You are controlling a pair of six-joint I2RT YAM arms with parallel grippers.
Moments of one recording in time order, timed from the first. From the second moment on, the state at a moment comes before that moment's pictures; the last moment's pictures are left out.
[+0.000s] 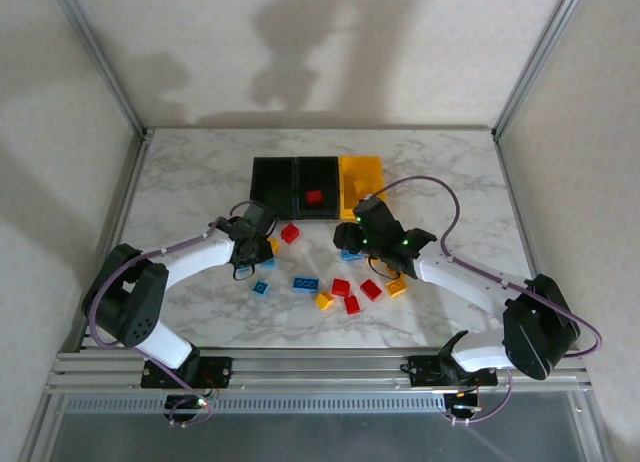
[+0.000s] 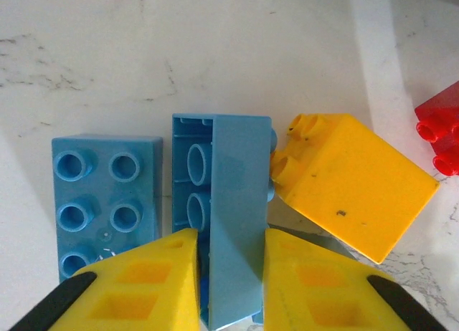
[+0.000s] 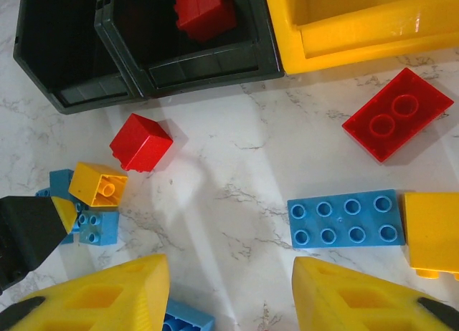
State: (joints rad) left arm -0.50 1.56 0.86 -0.53 -0.20 -0.80; right arm 0.76 1.35 0.88 -0.33 0.05 0.78
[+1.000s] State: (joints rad) left arm -0.50 1.47 0.89 -0.59 -0.22 -0.80; right arm 0.76 1.35 0.88 -0.33 0.05 0.80
